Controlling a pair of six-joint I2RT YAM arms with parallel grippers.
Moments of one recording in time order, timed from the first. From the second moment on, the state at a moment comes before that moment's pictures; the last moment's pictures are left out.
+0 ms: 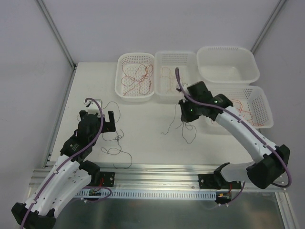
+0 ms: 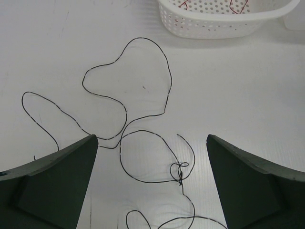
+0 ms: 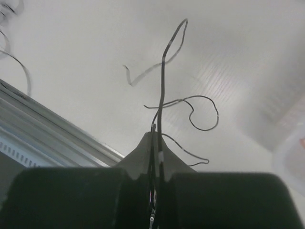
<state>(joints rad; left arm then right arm) -0.43 0.58 0.58 -0.47 -0.35 -0.20 0.61 1.33 1.19 -0.90 -0.10 0.14</state>
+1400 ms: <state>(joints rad) -0.43 0.68 0.58 -0.47 -0.35 -0.18 -0.15 2.18 2.19 -0.35 0.00 0.21</state>
